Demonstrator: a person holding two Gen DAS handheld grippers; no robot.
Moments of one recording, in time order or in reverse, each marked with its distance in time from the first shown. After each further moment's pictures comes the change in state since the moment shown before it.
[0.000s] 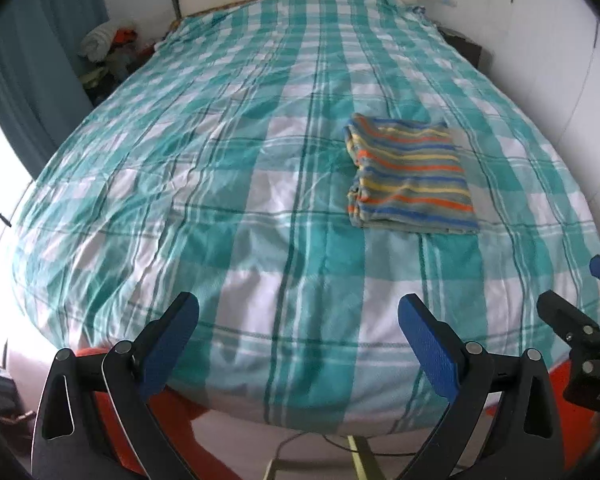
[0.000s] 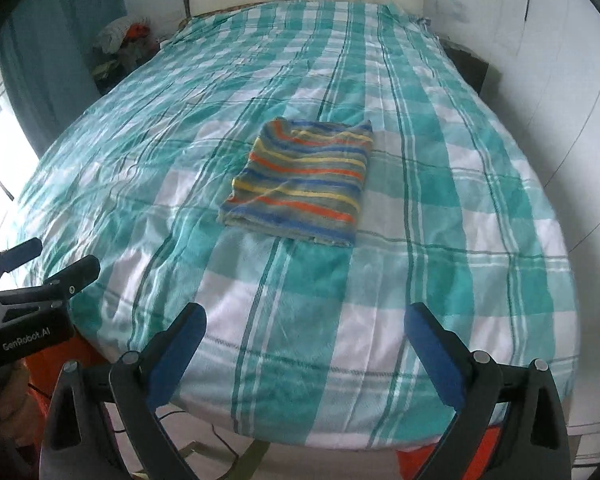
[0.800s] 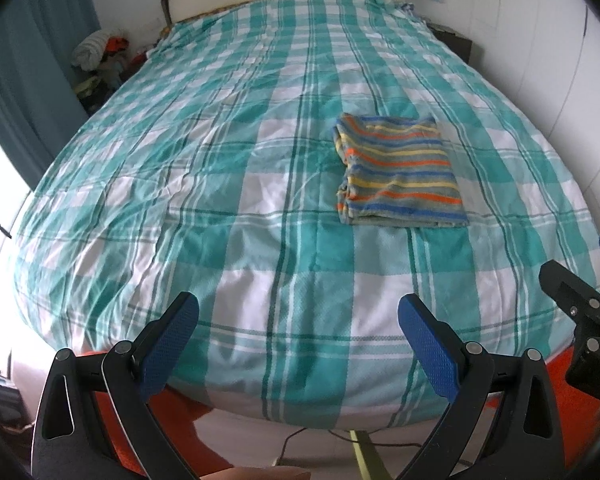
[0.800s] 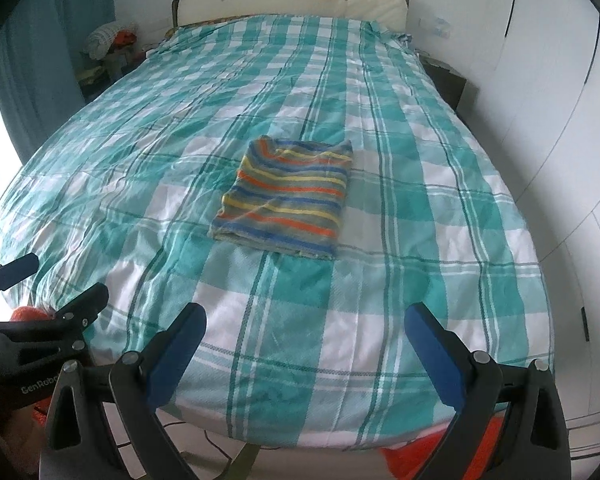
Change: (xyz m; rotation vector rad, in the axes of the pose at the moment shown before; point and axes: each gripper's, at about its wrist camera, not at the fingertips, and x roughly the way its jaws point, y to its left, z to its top) left arm -0.007 -0.010 -0.002 0.030 0.001 -0.005; right arm -0.029 0.010 0.004 0.016 -0.044 -0.091
